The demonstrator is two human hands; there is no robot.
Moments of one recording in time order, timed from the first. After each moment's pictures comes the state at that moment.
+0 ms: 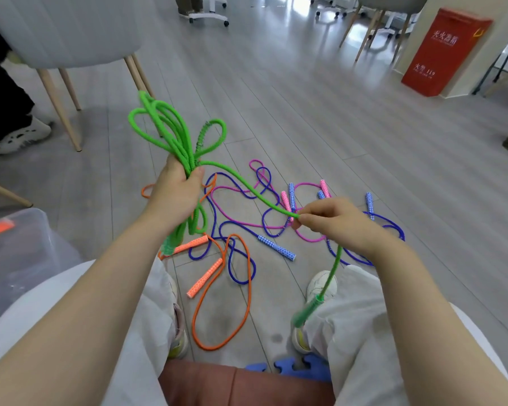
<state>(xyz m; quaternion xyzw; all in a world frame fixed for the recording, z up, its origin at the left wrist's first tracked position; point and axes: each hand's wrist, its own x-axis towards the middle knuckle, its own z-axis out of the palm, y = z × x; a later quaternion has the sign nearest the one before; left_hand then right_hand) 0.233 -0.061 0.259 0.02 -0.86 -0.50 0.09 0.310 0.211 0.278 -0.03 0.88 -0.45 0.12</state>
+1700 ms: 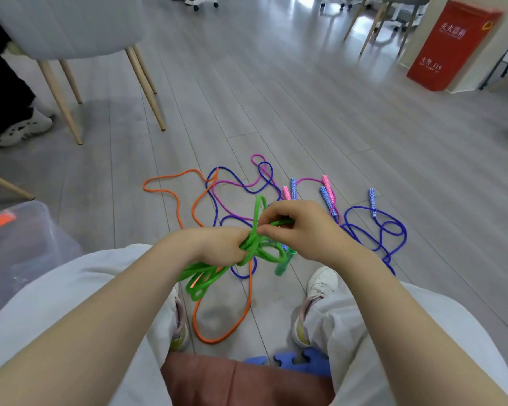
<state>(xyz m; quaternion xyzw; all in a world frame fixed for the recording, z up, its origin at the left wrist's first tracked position) 0.274 -0.021 0.230 -0.24 -0.89 -0.18 -0.35 0.312 0.162 0.259 -0.17 0.89 -0.42 0.03</state>
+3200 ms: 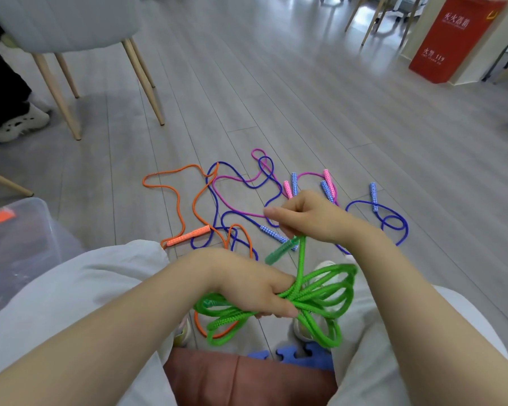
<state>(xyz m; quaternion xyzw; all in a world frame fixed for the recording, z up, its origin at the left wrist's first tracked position) 0.326 0.008 0.257 -0.38 -0.77 -0.18 -0.48 0.294 0.175 0.261 -0.15 0.88 -0.42 0.16</state>
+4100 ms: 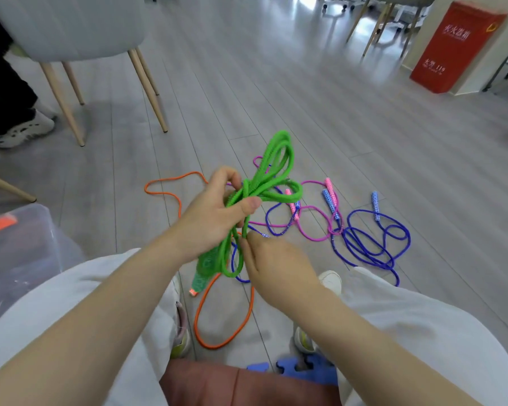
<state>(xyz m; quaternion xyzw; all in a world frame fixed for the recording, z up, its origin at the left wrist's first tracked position) 0.280 -0.032 0.270 -0.14 -0.76 -0.63 -0.07 0.344 0.100 0.247 -0.12 0.98 -0.17 -0.02</state>
